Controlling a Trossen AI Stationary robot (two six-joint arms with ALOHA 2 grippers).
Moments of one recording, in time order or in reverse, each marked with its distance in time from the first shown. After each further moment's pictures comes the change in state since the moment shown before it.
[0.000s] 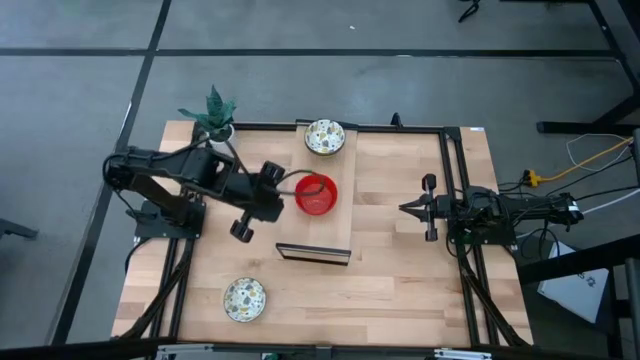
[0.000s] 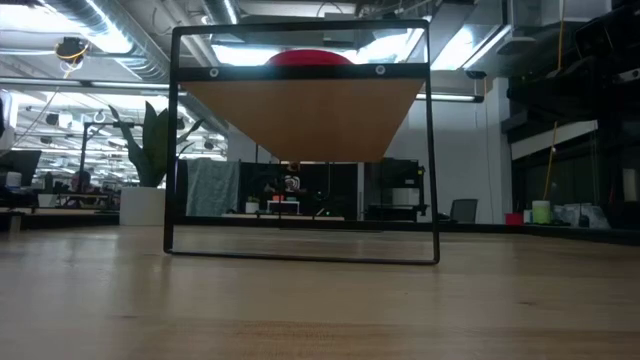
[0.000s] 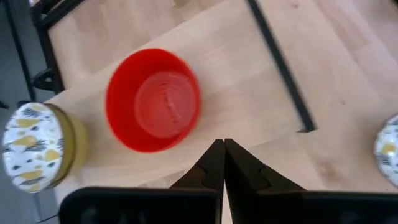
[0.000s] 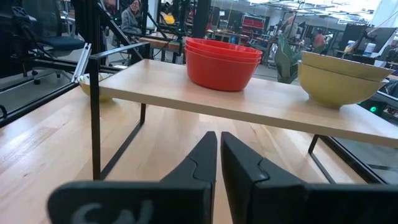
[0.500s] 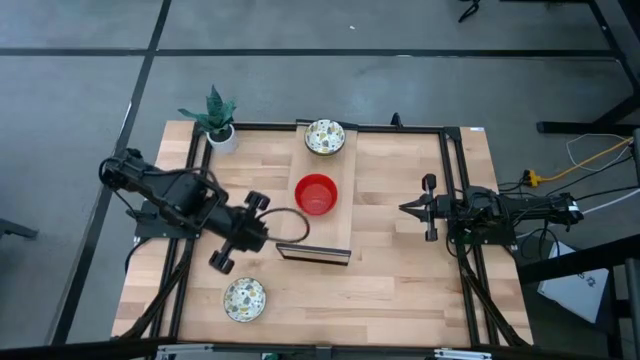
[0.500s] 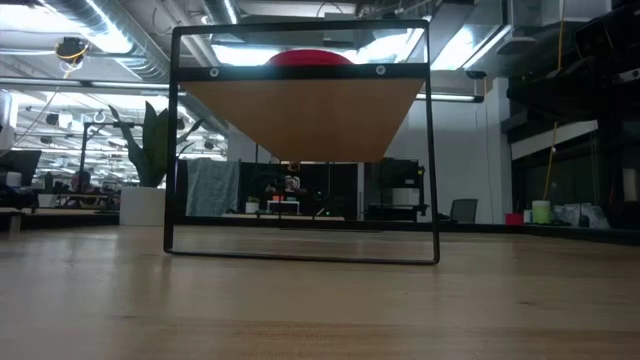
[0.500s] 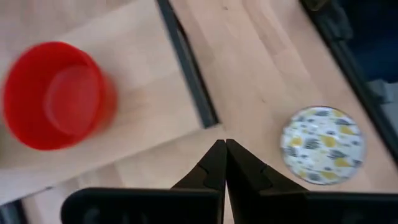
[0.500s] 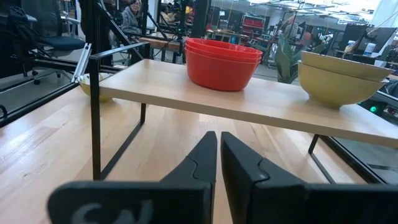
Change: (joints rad) left arm -0.227 0.000 -0.010 -0.070 0.046 -0.280; right arm 0.000 0.000 0.000 0.000 0.000 0.000
